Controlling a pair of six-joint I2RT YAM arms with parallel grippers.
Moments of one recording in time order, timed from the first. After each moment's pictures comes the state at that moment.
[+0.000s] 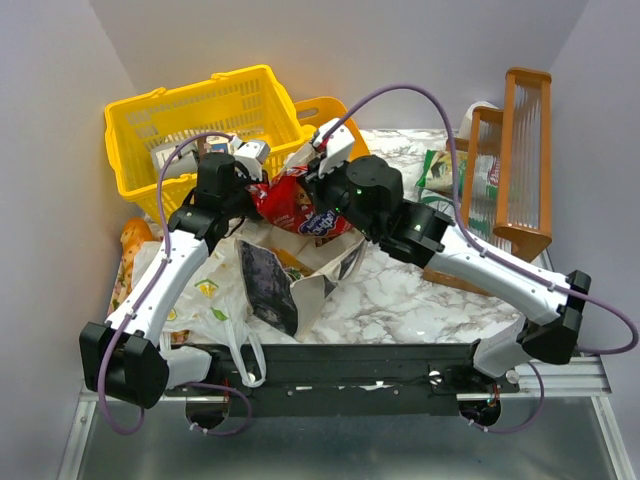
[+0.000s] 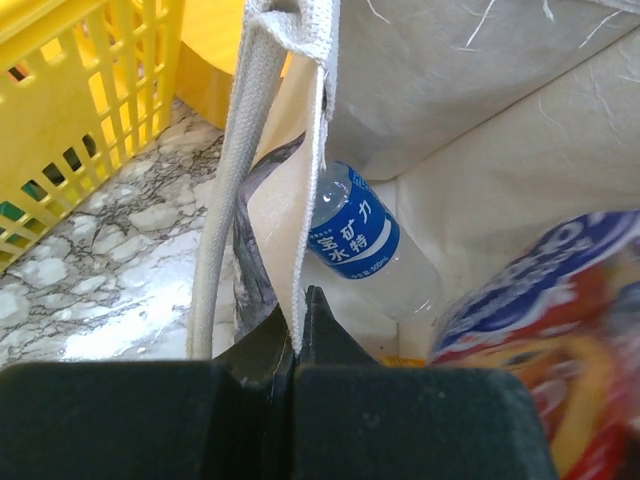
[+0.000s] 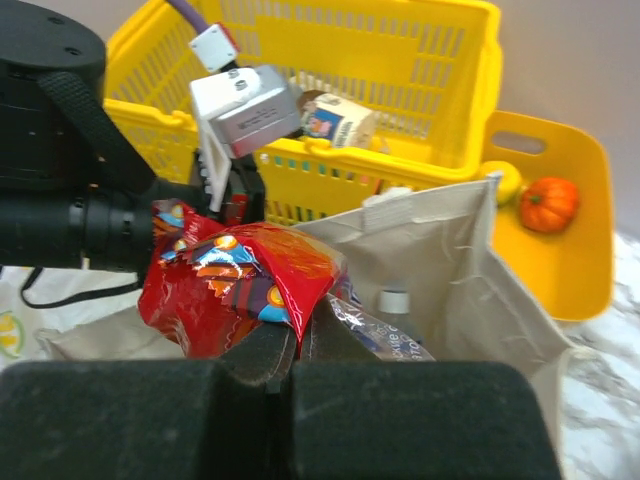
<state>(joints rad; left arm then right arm) -0.30 1.24 1.10 -0.35 0.36 -0.18 1.06 1.48 1.58 -0.20 0.36 0.04</state>
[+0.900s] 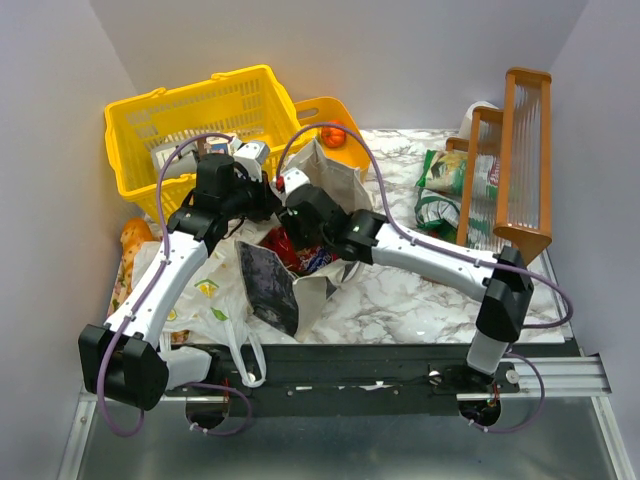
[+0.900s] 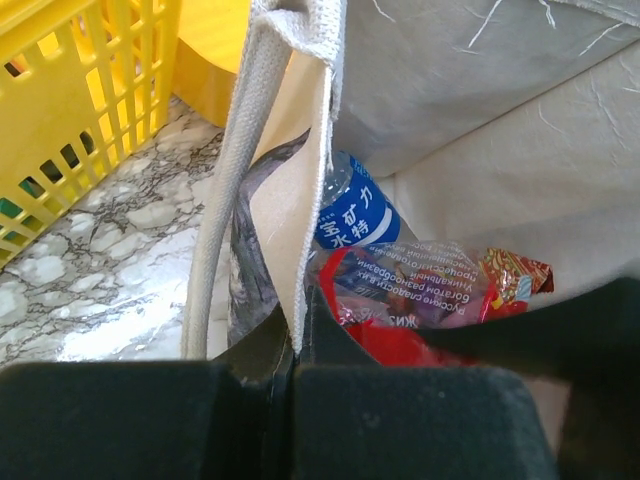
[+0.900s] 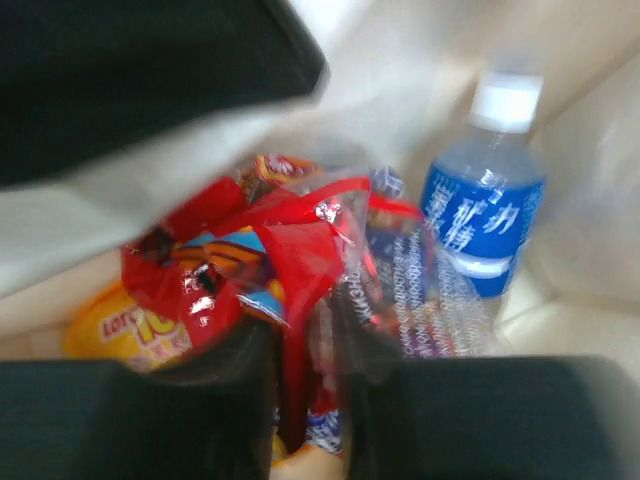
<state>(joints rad) -0.29 1.23 1.10 -0.36 0.36 -0.17 1.06 1.77 1.54 -0.42 0.35 0.23</state>
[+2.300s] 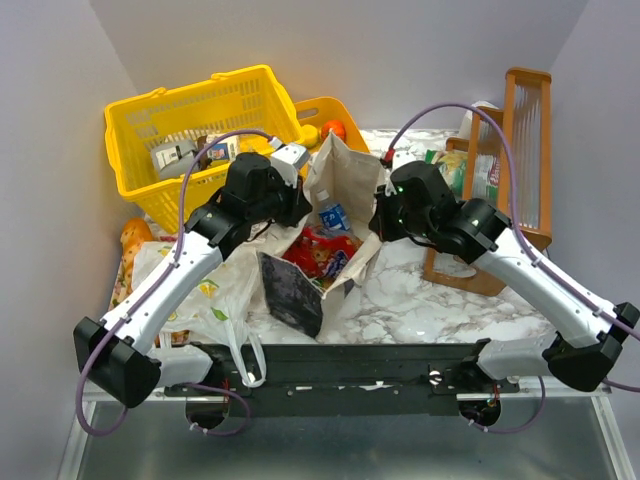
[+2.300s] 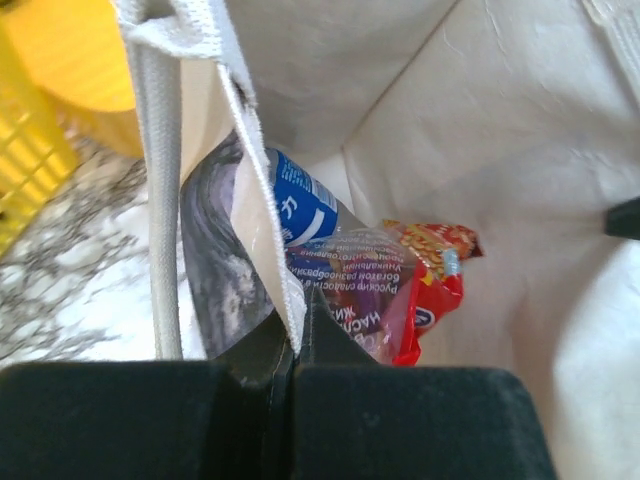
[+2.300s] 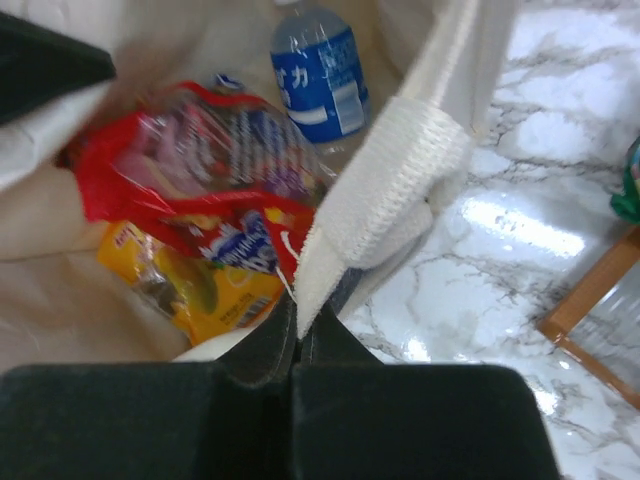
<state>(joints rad) -0.50 1.23 1.17 -0.41 0.27 -0.14 0.81 1.29 1.43 -0.82 0.18 0.42</state>
